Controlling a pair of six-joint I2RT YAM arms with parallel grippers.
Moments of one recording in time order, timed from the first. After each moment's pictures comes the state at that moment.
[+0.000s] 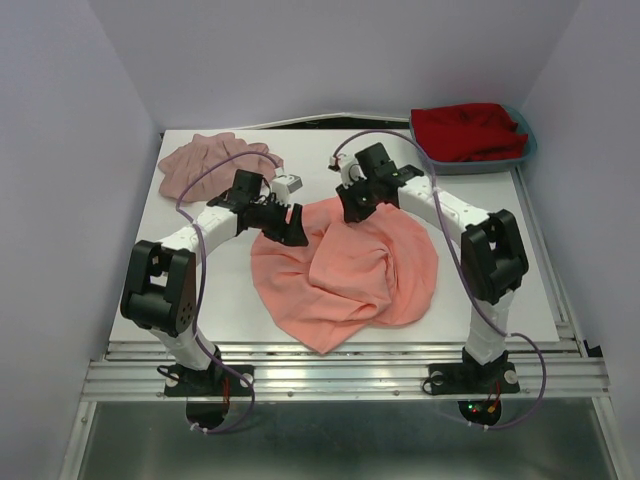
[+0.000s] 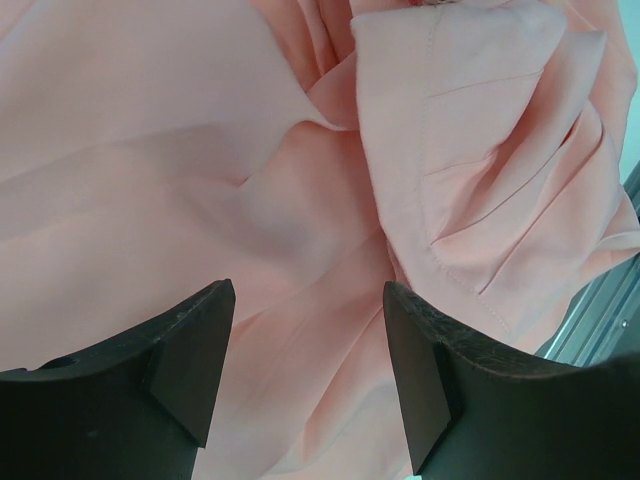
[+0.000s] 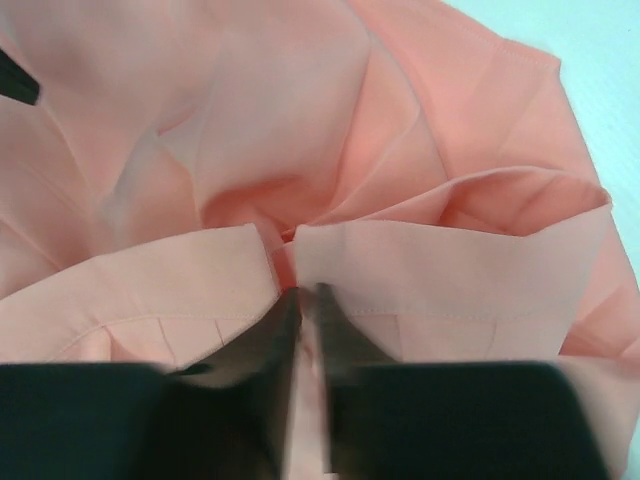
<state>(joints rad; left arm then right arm) -0.30 1.64 1.06 -0.36 0.66 0.06 0.53 1.96 1.59 -0.57 -0.31 -0.15</state>
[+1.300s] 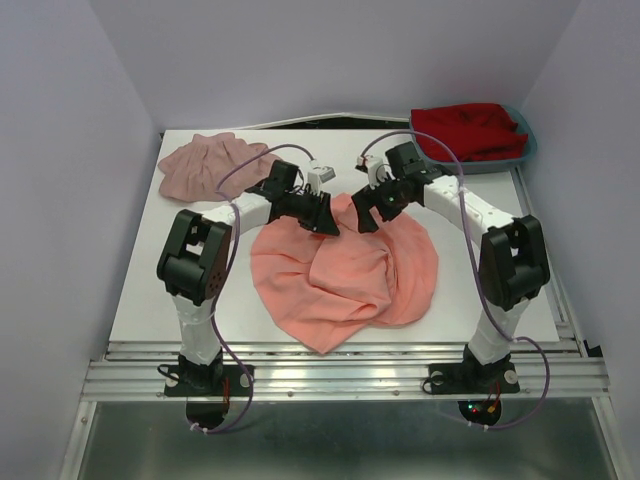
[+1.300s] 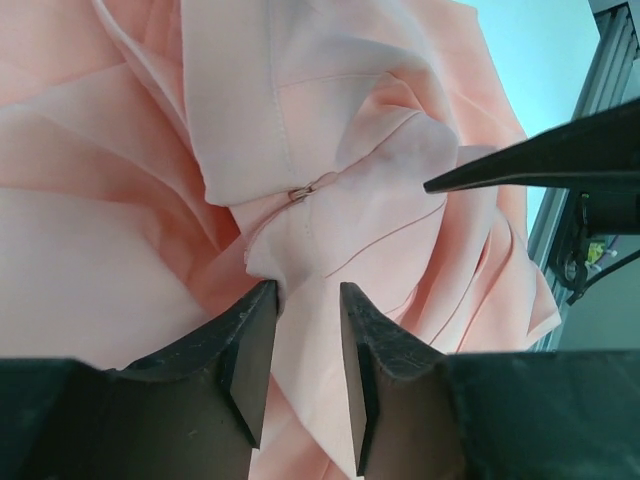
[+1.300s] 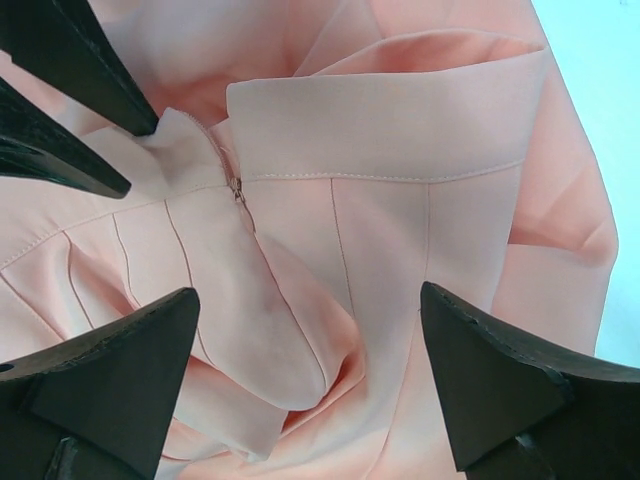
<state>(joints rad) -0.43 1.92 1.28 -0.19 0.82 -0.10 0.40 1.84 1.48 -0.65 -0.39 -0.22</state>
